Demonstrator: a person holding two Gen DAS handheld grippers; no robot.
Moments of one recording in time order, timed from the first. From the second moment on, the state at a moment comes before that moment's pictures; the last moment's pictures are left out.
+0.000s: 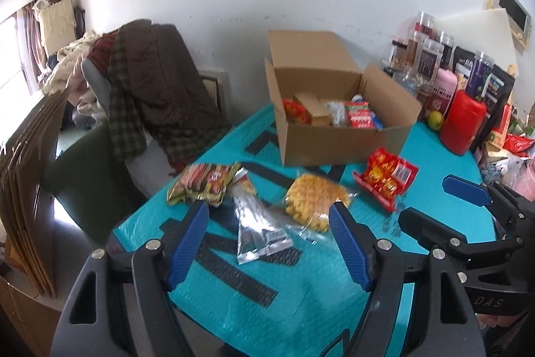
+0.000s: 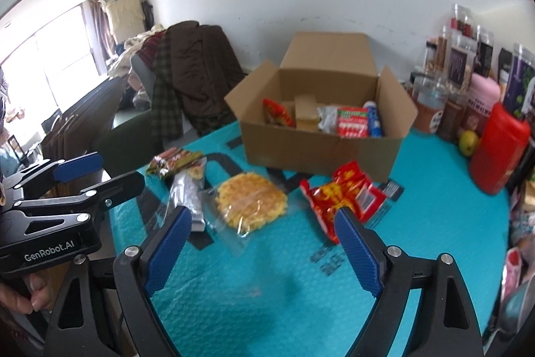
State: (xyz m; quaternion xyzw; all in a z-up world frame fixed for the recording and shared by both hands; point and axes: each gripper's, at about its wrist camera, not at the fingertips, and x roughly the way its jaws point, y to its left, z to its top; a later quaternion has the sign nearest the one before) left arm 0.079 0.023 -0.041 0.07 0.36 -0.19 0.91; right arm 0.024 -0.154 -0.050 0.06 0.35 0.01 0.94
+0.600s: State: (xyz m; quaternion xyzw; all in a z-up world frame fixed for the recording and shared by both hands) left arm 0.126 0.029 -0.110 0.03 0.43 -0.18 0.88; right arm 0.057 -0.142 -0.100 0.05 0.39 0.03 0.92
